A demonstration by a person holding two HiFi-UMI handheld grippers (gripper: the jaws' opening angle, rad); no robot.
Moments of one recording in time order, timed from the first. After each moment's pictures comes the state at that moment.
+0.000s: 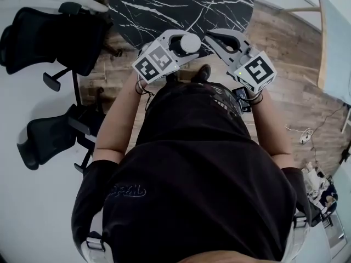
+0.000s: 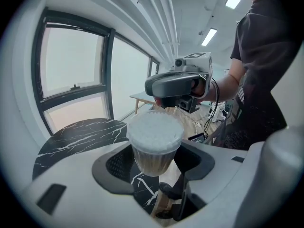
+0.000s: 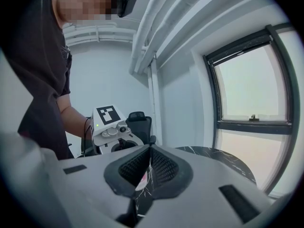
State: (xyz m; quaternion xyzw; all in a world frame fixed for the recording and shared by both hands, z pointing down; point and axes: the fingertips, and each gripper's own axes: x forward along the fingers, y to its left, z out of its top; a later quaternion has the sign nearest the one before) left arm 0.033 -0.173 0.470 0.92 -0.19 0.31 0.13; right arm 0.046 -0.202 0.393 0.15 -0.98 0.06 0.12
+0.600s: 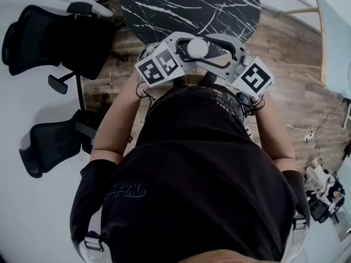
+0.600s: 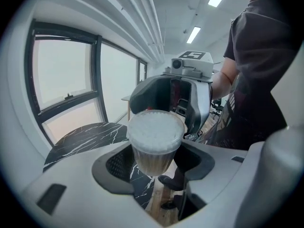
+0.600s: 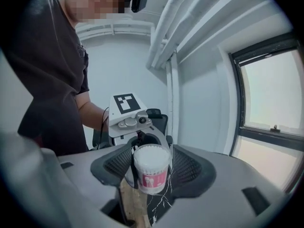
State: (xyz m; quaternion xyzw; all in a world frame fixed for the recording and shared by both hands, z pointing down) left arm -0.030 -0.123 0.429 0.93 -0.13 0.33 0.08; right arm -0.054 -0.120 0.364 0.09 -0.99 0.04 0.14
